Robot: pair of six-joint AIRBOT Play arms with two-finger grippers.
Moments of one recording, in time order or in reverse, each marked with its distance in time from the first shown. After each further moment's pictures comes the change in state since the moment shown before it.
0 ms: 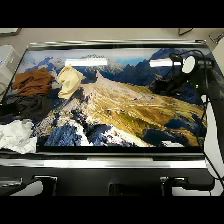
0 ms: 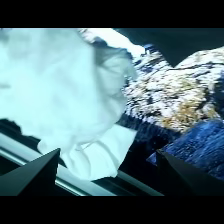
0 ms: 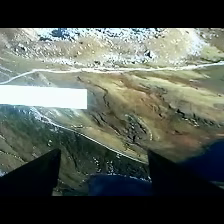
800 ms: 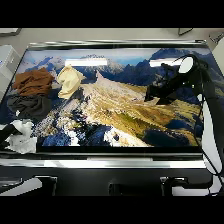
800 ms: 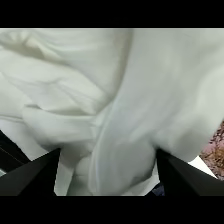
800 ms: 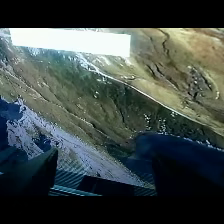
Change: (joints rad) left arm 0.415 -0.027 -0.359 -0.305 0.336 0.121; right arm 0.000 -0.037 -0.002 0.198 0.165 0.003
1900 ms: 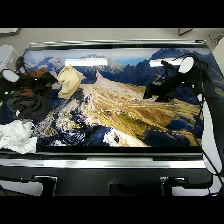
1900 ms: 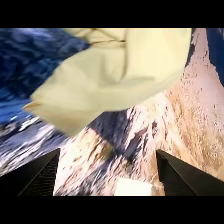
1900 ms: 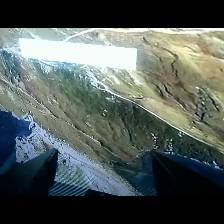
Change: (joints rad) left arm -0.660 -0.363 0.599 -0.328 0.261 -0.108; right arm 0.000 0.000 0.000 0.019 -0.060 -0.008
